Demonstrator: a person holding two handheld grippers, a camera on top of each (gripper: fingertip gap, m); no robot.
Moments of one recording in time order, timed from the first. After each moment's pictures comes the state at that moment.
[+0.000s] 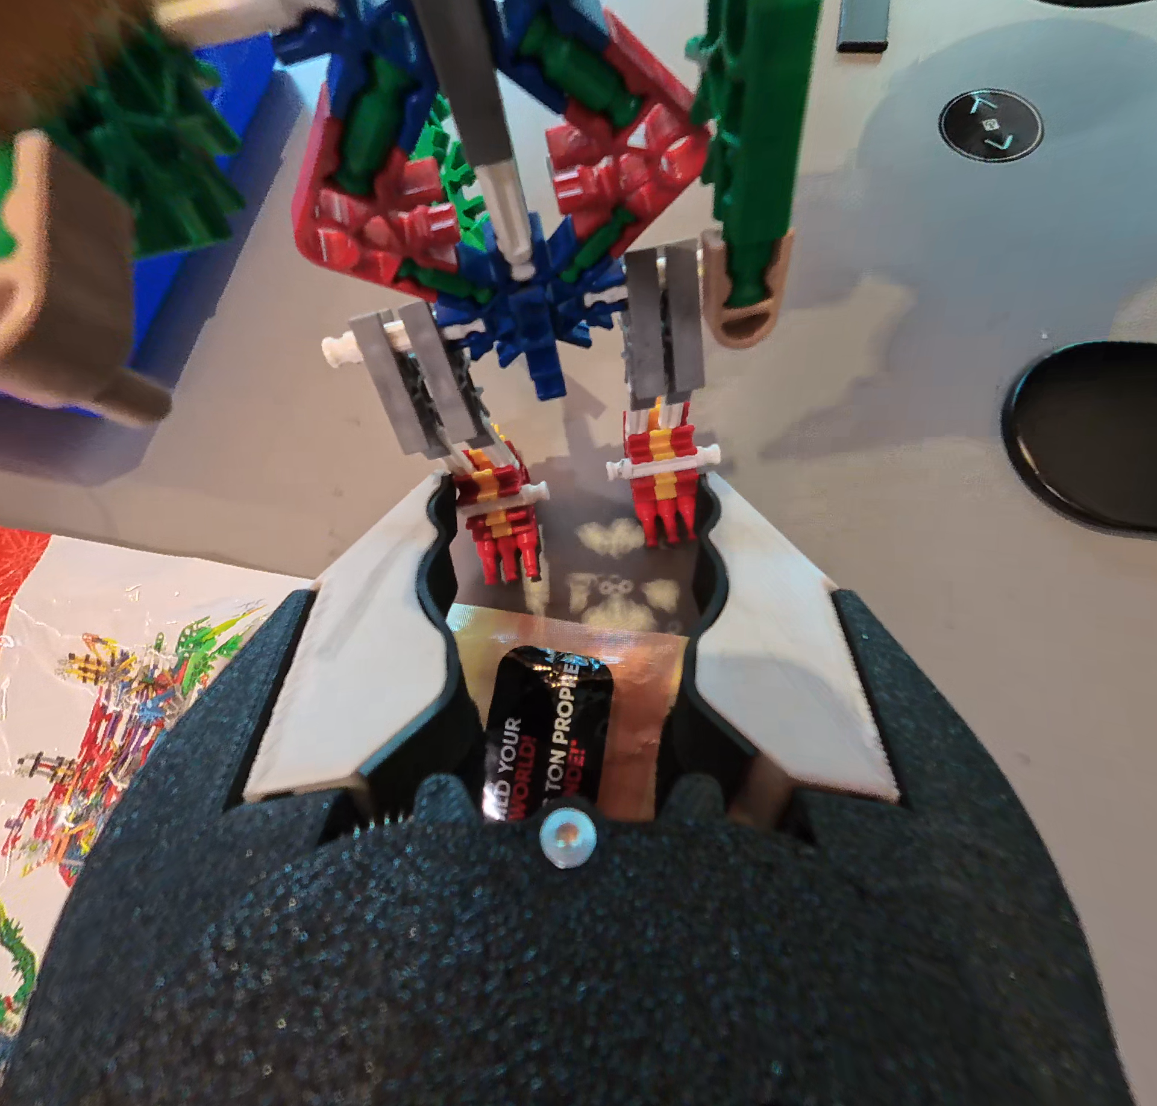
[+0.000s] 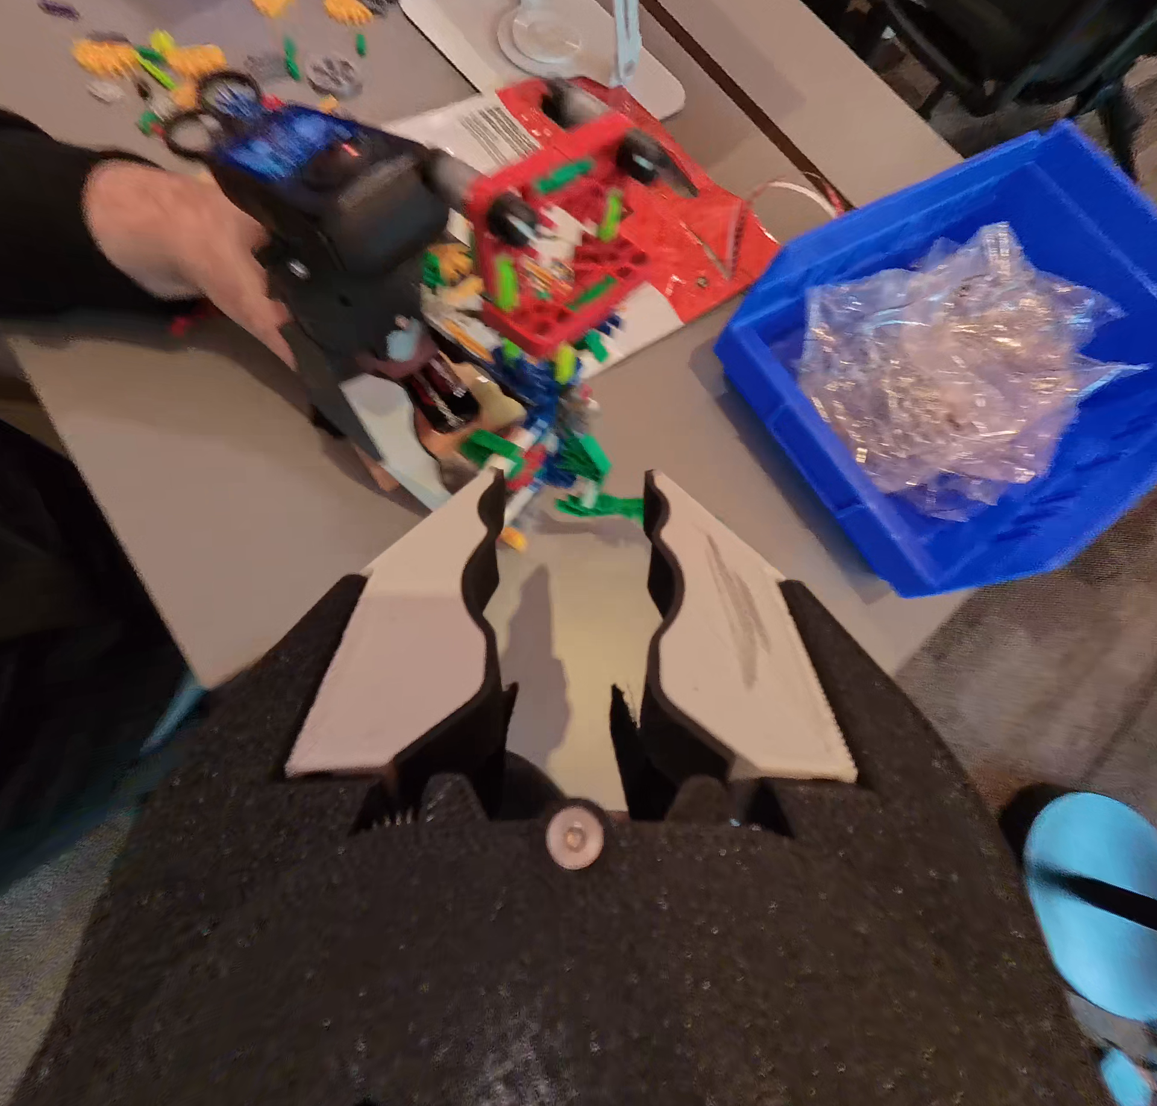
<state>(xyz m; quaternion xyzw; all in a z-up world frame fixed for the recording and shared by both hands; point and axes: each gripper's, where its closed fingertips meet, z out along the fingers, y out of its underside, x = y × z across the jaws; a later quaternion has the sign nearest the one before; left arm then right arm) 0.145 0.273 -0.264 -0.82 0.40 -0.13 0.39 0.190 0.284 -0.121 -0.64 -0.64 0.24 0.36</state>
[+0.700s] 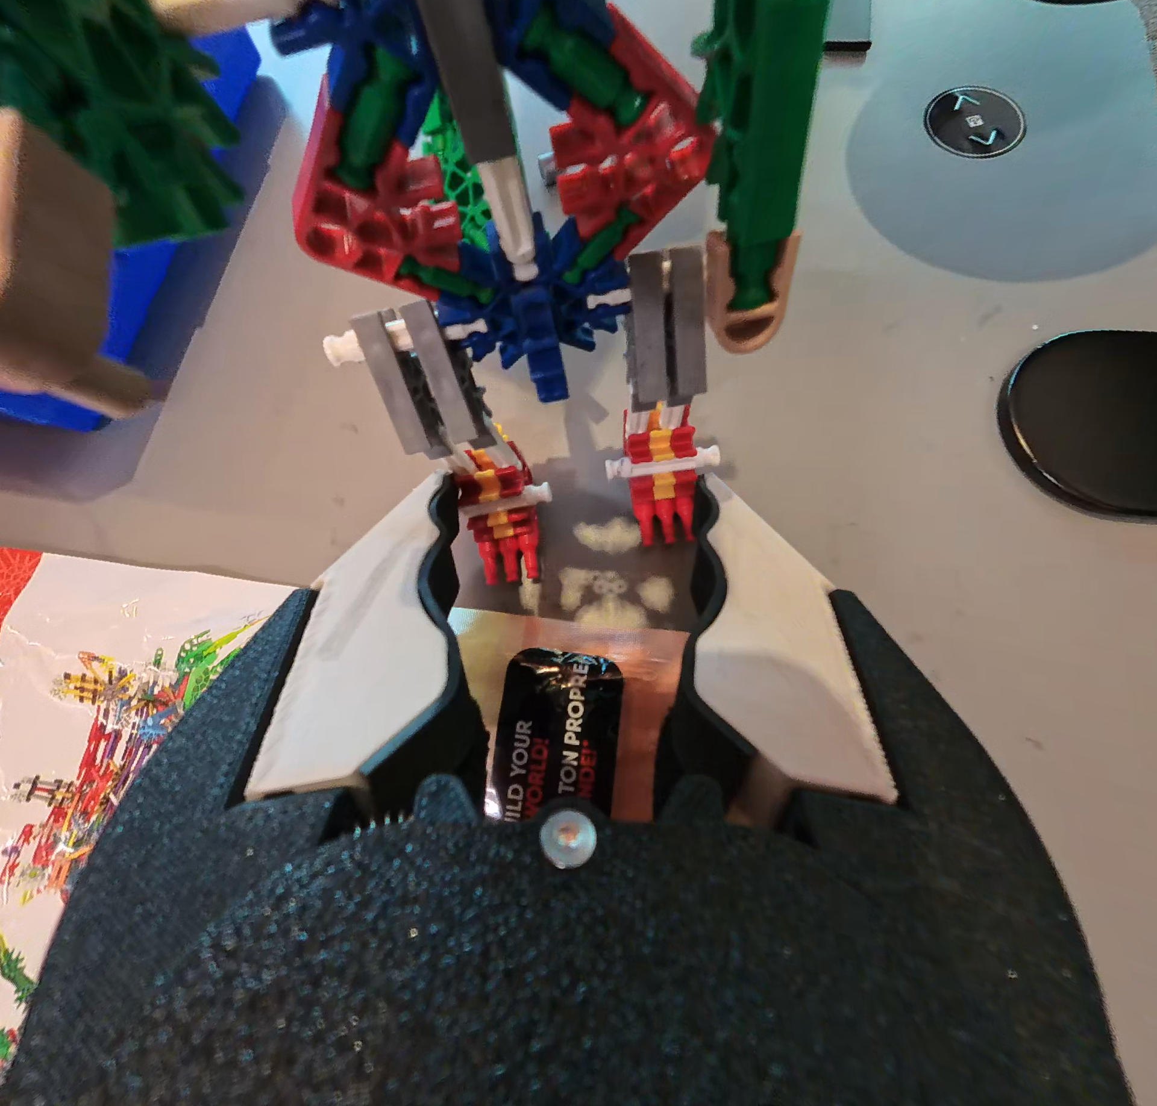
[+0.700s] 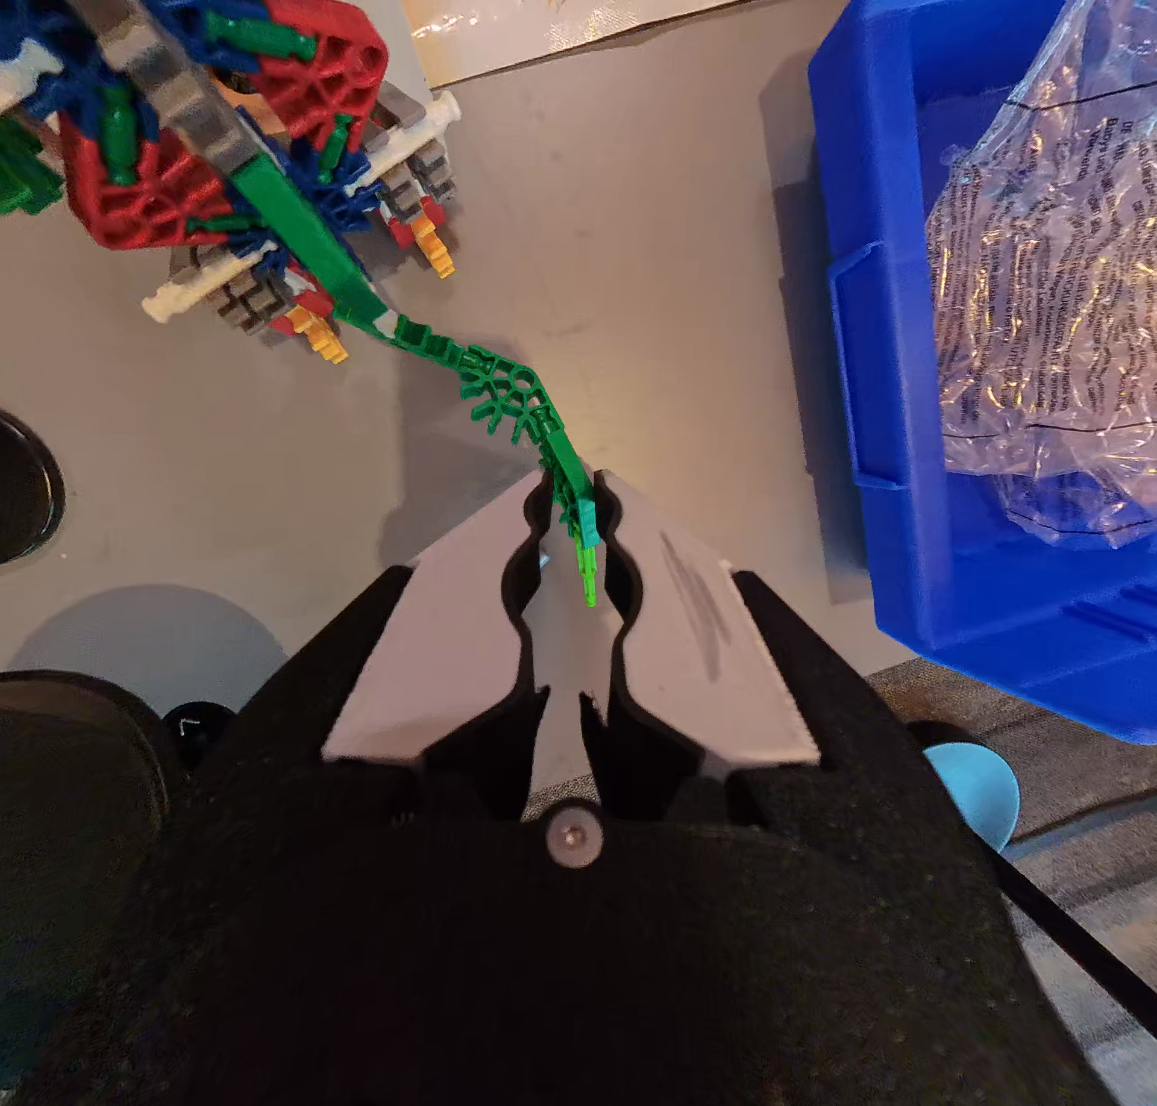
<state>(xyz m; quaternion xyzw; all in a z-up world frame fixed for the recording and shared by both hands) 0.145 0.274 -0.264 -0.82 0.41 -0.14 0.38 0.194 0.364 -0.224 -0.59 -0.78 0.13 0.16</state>
